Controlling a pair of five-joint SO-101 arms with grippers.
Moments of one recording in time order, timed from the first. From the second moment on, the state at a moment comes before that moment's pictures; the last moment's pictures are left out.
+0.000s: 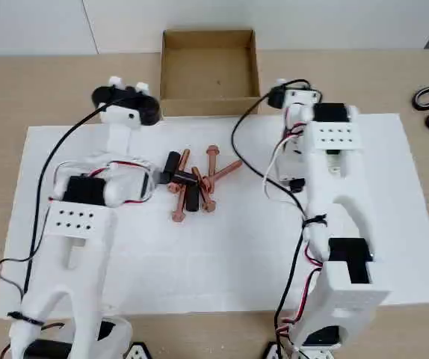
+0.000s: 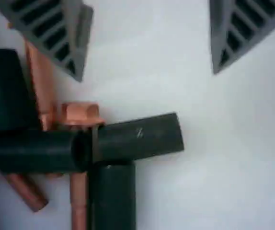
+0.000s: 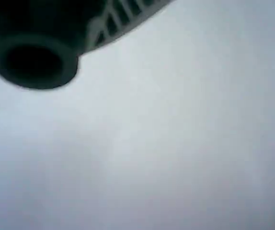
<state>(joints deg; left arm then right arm) 3.5 -25.5 34.2 59.3 -1.1 -2.5 14.2 -8.1 86.8 5.7</state>
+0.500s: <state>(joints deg) 13.0 7.7 9.4 55.7 11.1 2.4 14.2 -8.1 88.8 5.7</state>
